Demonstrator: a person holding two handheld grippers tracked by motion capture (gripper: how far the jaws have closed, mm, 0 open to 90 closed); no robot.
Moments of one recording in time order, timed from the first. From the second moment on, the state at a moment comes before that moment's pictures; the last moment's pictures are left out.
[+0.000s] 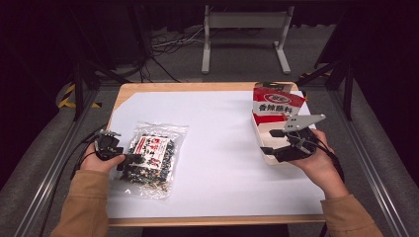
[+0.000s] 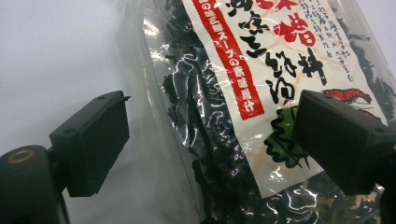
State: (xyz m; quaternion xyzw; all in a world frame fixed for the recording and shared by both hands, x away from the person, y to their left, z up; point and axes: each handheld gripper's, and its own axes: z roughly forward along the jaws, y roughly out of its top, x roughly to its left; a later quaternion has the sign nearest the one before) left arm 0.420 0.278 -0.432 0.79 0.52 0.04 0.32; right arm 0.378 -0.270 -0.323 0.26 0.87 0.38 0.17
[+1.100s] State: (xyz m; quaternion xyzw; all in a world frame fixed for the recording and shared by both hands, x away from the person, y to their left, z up) left arm 0.409 0.270 -0.419 0.76 0.54 0.04 0.35; right arm 0.378 -0.252 -0.337 0.25 0.88 0.39 0.14
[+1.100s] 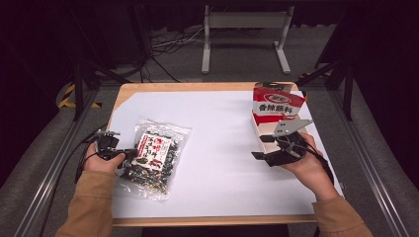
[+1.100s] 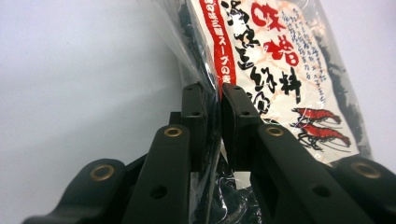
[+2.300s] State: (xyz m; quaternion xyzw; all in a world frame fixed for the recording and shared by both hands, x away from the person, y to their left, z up) left arm 0.361 0.225 -0.340 0.75 0.39 0.12 0.52; right arm 0.386 -0.208 -0.334 0.26 0.85 0.45 0.09
